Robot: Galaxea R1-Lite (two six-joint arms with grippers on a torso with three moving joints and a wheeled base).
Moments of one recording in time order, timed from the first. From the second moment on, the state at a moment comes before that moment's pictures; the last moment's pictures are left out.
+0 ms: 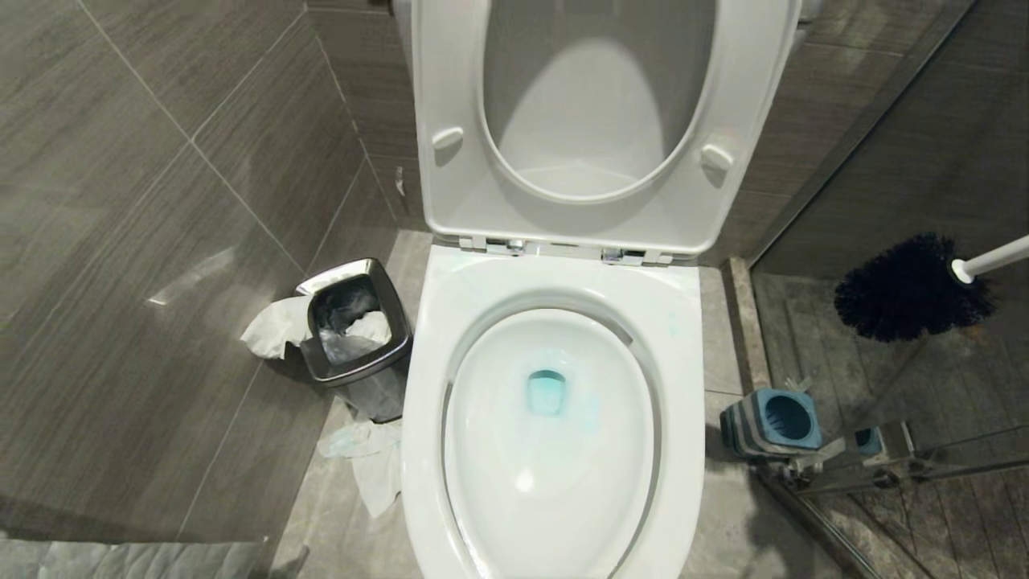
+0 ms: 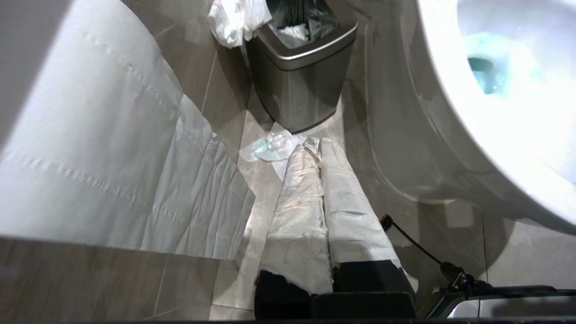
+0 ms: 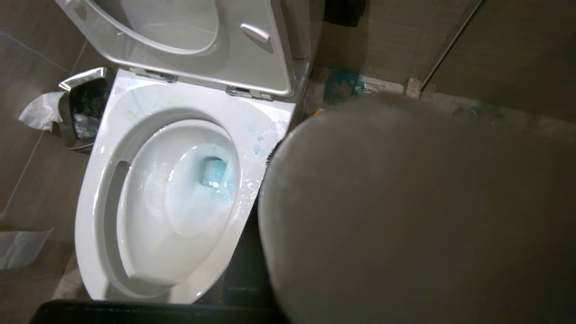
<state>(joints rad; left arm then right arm) -0.01 0.00 0.00 0.00 0.00 0.01 -0.41 1.02 -1.69 0.80 0.56 -0.01</state>
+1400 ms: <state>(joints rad) -0.01 0.00 0.00 0.00 0.00 0.00 -0.34 1.14 -1.86 1.02 0.59 0.01</state>
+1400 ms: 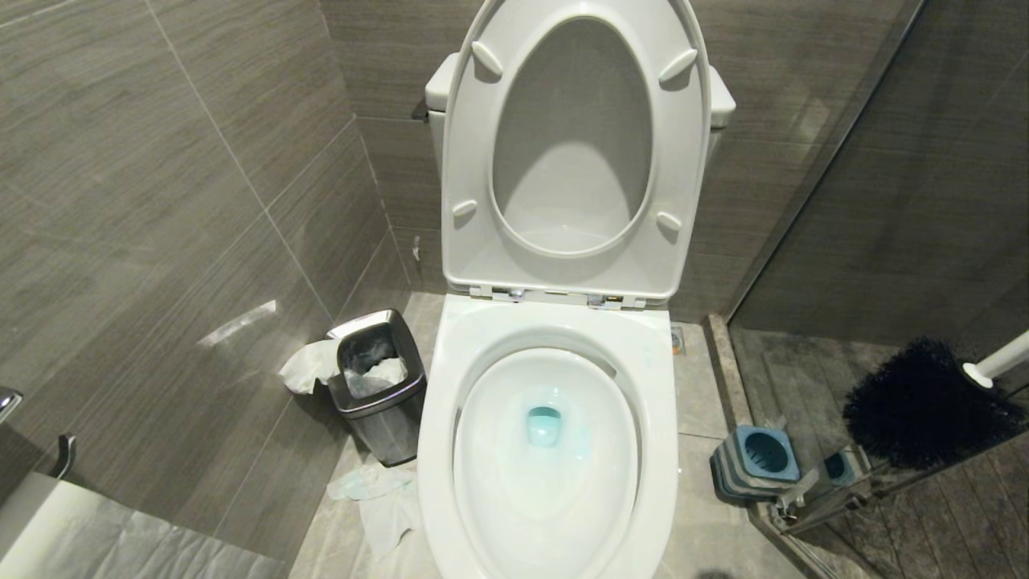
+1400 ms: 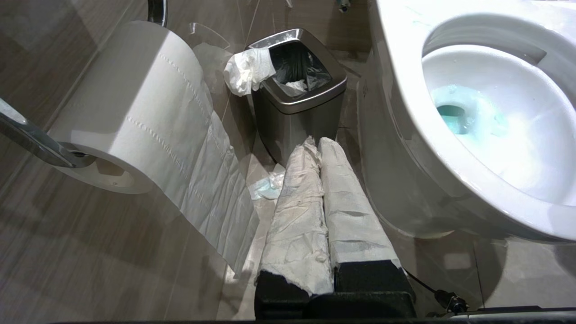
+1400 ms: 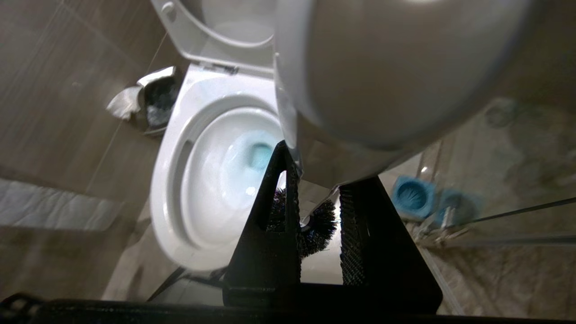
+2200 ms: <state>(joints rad) -0.01 0.00 0.00 0.00 0.00 0.01 0.16 1.43 -1.98 1.07 0.50 0.17</state>
